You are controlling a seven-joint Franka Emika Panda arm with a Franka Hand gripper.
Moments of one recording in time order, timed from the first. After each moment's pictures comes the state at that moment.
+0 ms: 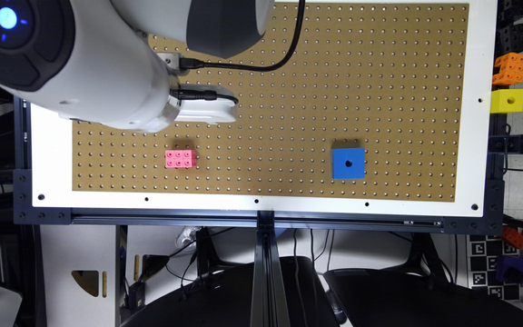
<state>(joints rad) -0.22 0.19 0.00 -2.07 0.00 2.29 0.57</state>
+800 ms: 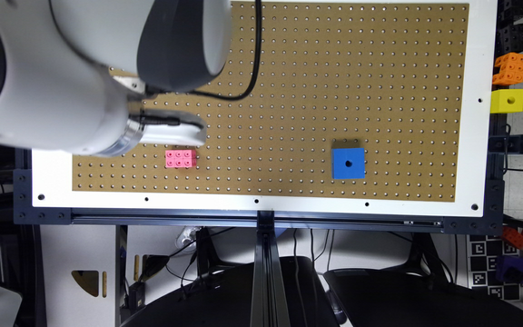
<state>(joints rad) -0.28 0.34 0.00 -1.89 -0.01 2.31 0.53</state>
